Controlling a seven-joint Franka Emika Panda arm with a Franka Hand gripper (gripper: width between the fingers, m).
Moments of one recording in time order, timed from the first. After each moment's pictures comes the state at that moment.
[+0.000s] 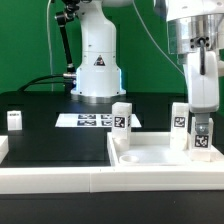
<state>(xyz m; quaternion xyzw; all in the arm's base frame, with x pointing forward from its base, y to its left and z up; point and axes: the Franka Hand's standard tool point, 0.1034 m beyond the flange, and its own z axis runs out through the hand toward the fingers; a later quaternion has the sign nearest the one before) 0.623 0.120 0.075 -0.57 0.82 0.01 0.08</state>
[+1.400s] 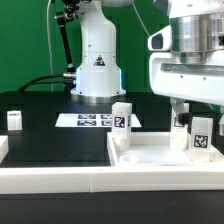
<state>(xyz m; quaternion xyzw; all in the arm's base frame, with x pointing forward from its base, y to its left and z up) 0.625 0.118 0.079 -0.89 0.45 0.00 0.04</state>
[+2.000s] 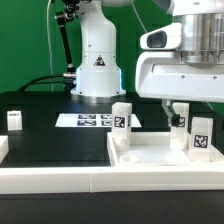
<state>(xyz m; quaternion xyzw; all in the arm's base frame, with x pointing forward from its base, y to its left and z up) 0.625 0.116 0.079 -0.96 0.26 -0.01 0.03</state>
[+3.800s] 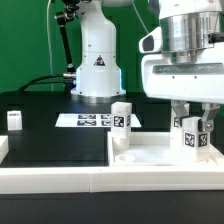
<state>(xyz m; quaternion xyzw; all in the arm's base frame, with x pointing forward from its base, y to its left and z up) 0.624 0.109 0.078 -0.81 0.58 -0.01 0.08</state>
